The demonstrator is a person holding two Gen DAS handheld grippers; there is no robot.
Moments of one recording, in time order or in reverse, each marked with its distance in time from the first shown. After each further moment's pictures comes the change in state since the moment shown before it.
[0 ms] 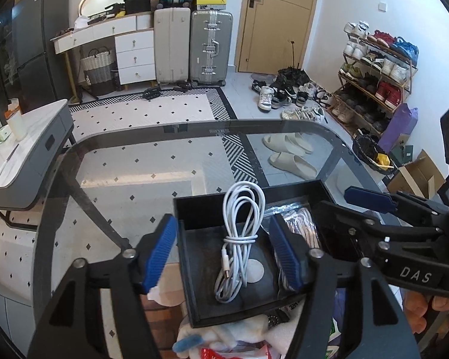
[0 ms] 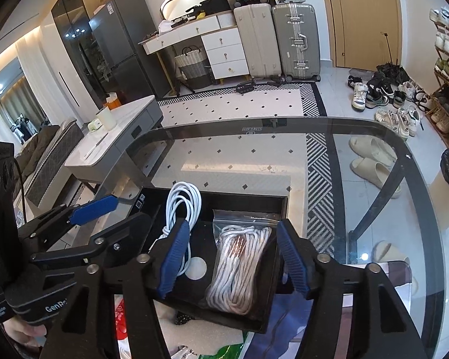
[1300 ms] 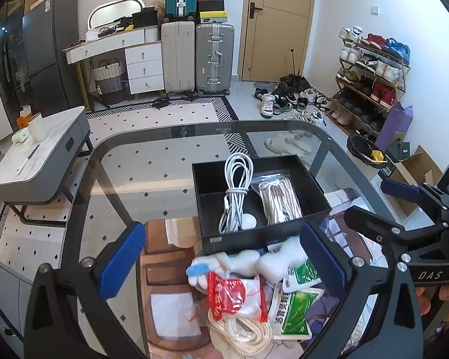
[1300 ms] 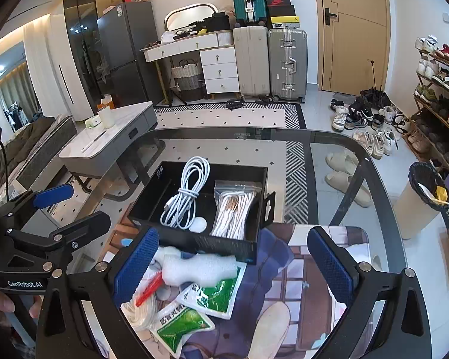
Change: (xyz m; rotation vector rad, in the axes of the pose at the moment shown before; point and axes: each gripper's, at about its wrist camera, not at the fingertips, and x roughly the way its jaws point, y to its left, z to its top) left arm -0.091 -0.007 -0.051 0.020 -0.042 0.037; right arm -0.100 0.029 -0.067 -0.073 -0.083 -0.105
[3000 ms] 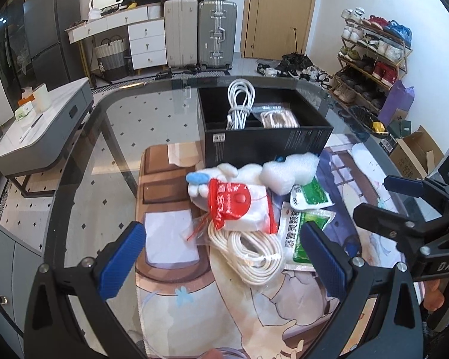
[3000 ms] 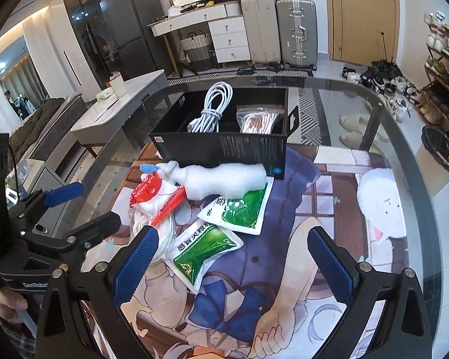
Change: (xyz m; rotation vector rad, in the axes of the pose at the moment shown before) left arm -0.004 -0.002 -0.089 -0.011 0.106 0.011; right arm 0.000 0.016 -0.085 0.032 0.157 0.084
